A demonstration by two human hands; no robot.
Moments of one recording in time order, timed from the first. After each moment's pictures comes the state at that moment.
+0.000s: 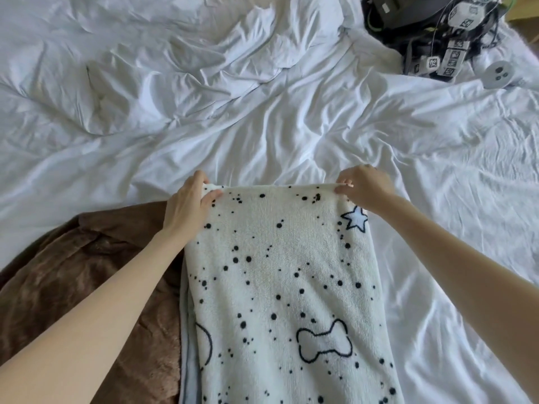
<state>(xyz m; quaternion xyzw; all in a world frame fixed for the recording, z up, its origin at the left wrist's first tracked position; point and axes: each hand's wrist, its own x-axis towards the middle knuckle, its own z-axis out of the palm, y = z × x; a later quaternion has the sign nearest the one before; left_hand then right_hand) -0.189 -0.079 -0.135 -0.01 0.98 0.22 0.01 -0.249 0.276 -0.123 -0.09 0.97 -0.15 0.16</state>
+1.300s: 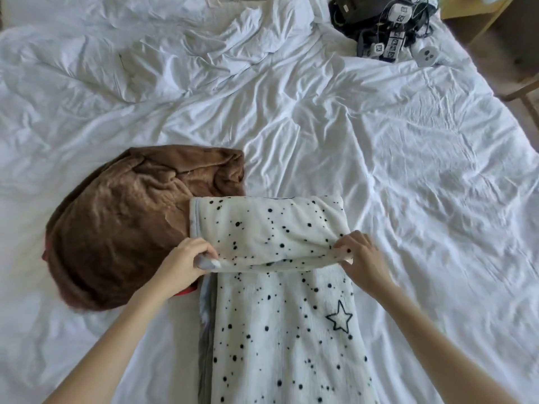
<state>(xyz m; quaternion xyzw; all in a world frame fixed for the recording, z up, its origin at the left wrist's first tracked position) 0.126 -0.072 -0.030 0.05 0.92 0.32 0.22 0.121 0.320 -0.056 -0.03 0.96 -0.22 0.14</state>
